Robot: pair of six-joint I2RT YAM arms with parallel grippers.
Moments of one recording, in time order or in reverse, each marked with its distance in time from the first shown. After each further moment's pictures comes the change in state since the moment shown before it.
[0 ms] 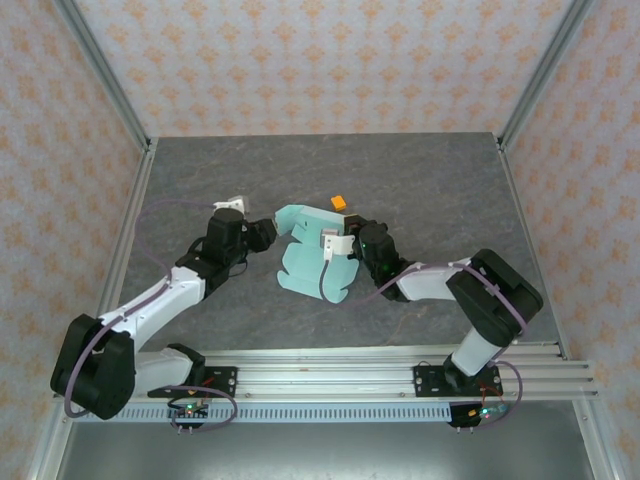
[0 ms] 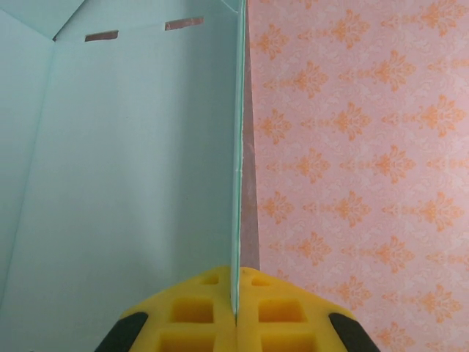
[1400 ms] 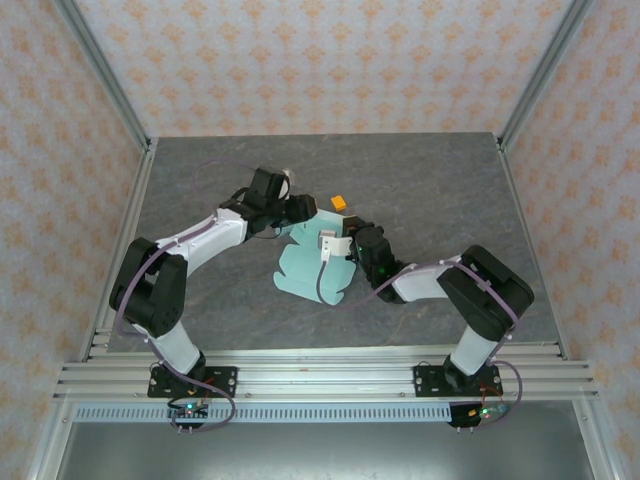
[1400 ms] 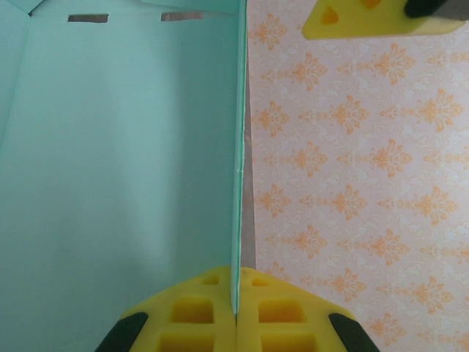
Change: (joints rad) left arm -0.048 0.480 0.486 -0.189 0.215 -0.049; right arm 0.021 0.048 -0.001 0.063 0.061 -0.011
